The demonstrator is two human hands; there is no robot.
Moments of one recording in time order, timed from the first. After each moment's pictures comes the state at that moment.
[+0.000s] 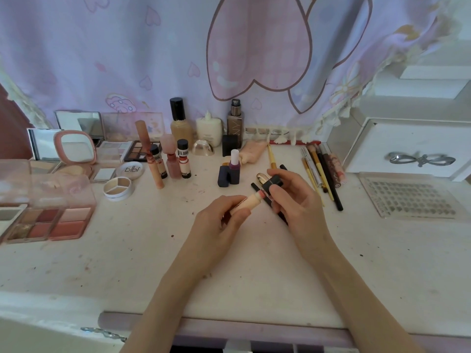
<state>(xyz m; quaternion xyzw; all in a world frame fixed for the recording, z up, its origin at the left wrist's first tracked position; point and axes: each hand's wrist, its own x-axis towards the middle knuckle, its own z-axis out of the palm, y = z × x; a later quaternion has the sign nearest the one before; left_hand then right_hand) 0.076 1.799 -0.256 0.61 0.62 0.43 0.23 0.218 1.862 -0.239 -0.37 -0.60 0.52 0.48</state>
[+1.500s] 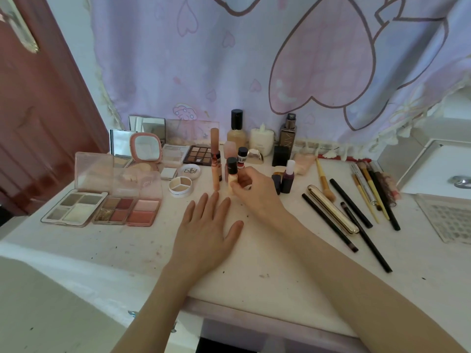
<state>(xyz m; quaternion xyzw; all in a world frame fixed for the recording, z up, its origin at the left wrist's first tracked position) -0.009 1.763 -0.278 0.59 0.80 0.08 -0.02 0.072 1.881 -0.249 -0.36 -0.80 0.36 0.33</state>
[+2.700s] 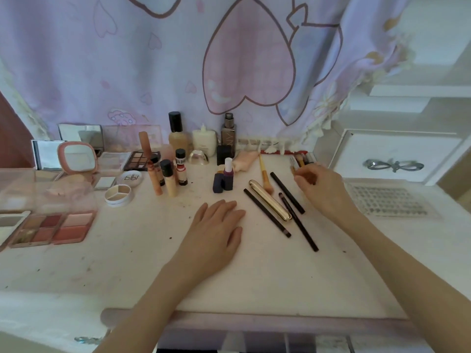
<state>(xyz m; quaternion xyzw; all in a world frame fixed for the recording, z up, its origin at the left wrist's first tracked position) 0.070 1.798 -0.269 0.74 0.66 0.14 0.03 0.268 1.921 -0.222 -0.54 -0.75 0.18 0.32</state>
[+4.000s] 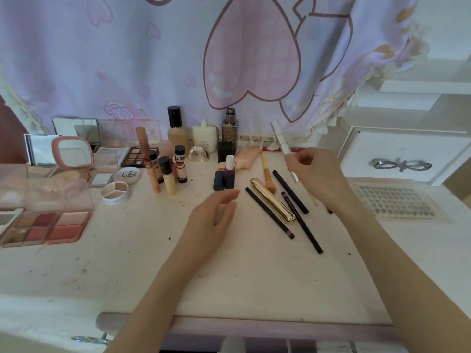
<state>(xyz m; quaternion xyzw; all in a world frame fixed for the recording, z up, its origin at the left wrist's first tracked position) 0.070 1.808 -0.256 0.61 0.64 0.42 0.22 0.242 1.915 -0.191 -0.55 -0.71 0.28 0.35</state>
